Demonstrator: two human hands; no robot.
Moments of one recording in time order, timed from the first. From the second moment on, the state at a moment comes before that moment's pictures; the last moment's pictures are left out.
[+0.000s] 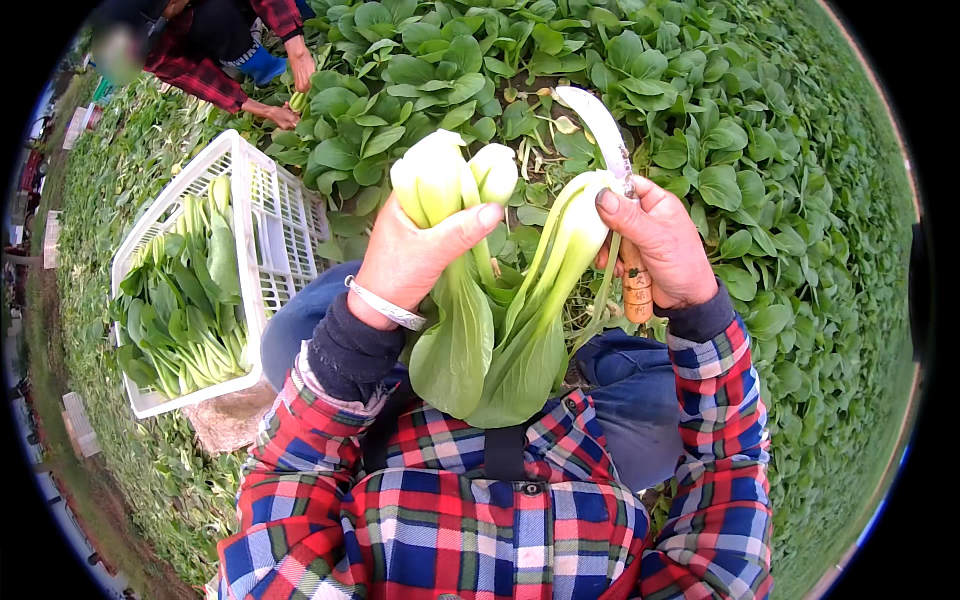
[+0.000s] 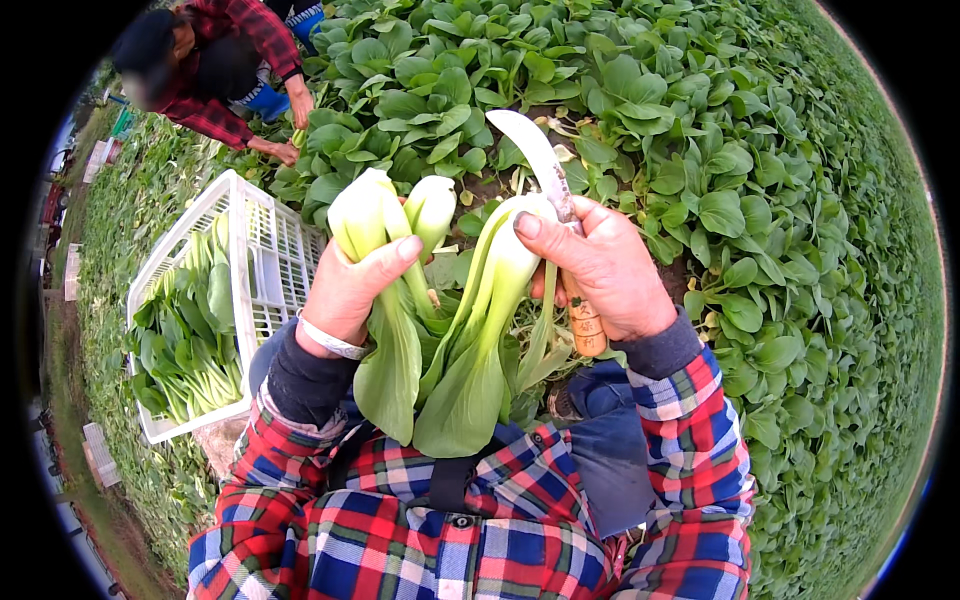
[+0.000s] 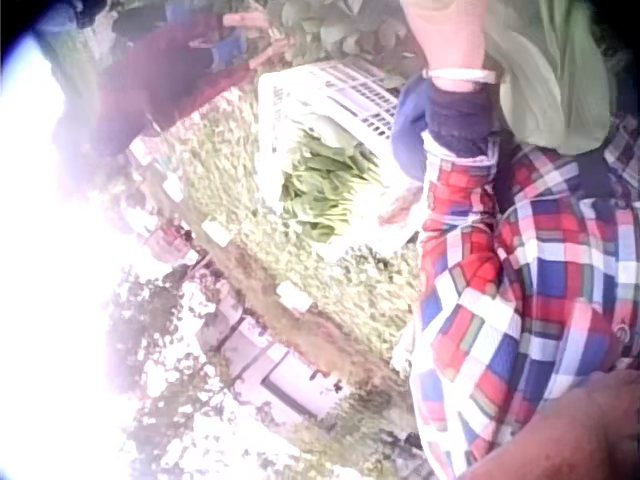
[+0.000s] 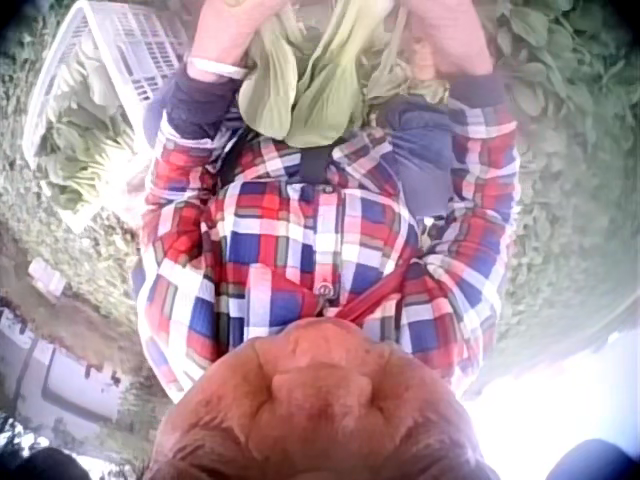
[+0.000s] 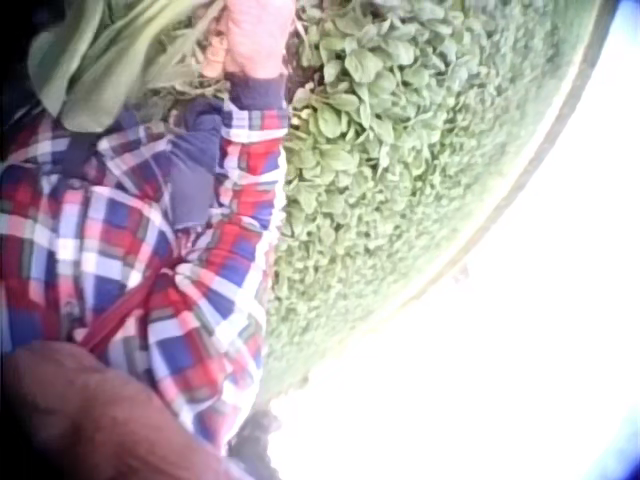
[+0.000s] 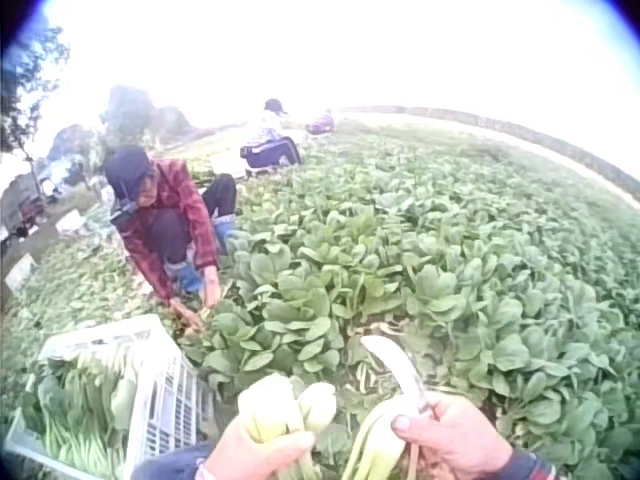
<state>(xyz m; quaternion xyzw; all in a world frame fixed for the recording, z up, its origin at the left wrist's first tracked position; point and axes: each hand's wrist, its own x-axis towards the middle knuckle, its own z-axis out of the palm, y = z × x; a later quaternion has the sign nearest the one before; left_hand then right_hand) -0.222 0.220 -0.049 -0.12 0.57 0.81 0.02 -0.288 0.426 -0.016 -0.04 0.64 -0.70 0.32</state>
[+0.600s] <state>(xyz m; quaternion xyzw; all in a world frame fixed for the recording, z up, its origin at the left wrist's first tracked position) -0.143 0.197 -0.050 0.06 0.53 0.84 0.08 -0.237 0.389 0.033 -0.17 0.71 -0.60 0.31</state>
